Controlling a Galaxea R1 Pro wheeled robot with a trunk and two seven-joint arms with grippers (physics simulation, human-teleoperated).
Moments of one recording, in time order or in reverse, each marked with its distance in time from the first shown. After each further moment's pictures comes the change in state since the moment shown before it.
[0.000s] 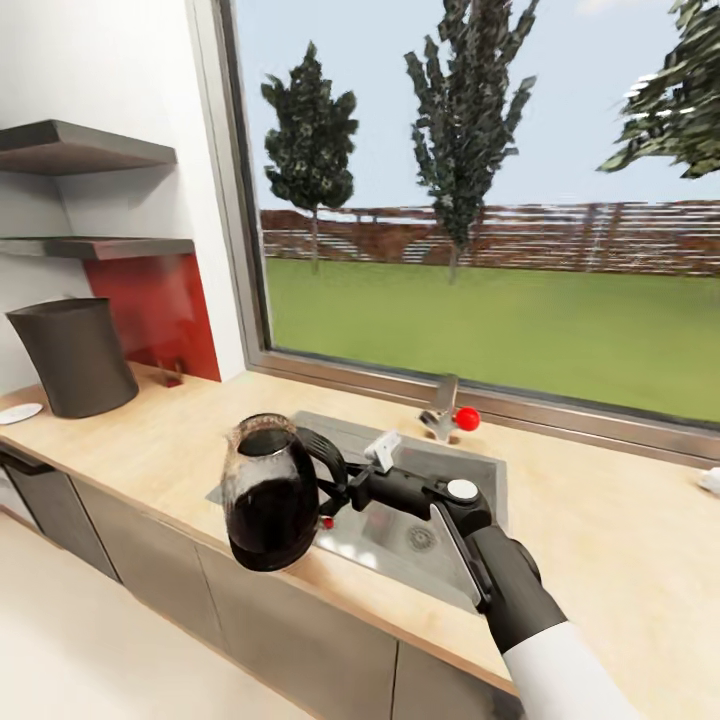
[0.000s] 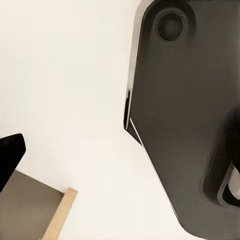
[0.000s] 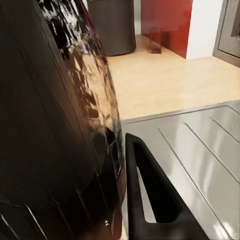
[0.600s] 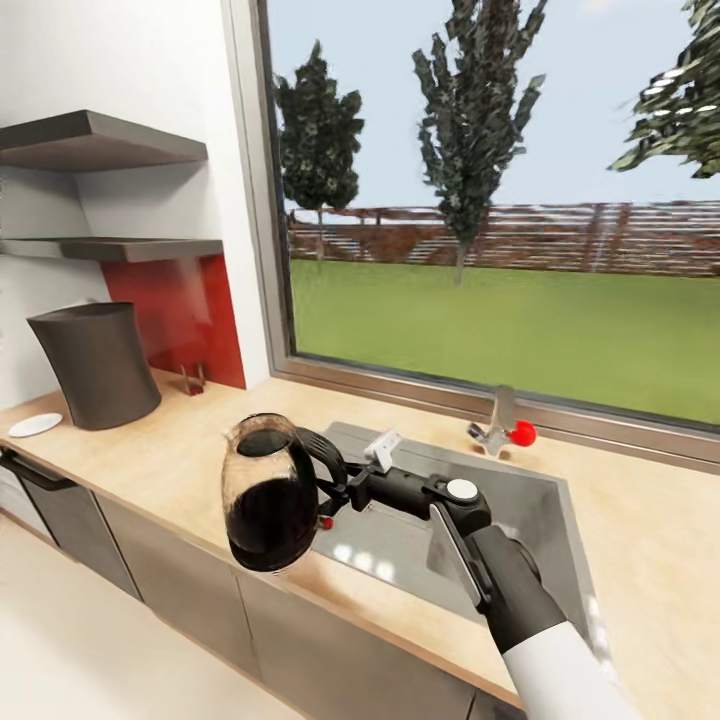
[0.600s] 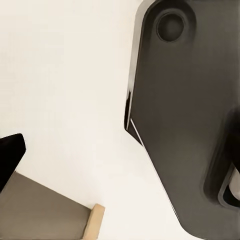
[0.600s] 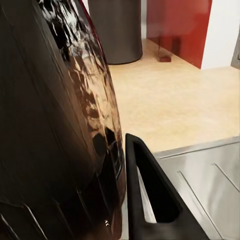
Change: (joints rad) left arm 0.000 0.001 0.000 0.000 0.000 -0.001 0.000; right arm 0.000 0.000 0.002 -0.001 0.000 -0.002 0.000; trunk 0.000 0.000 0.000
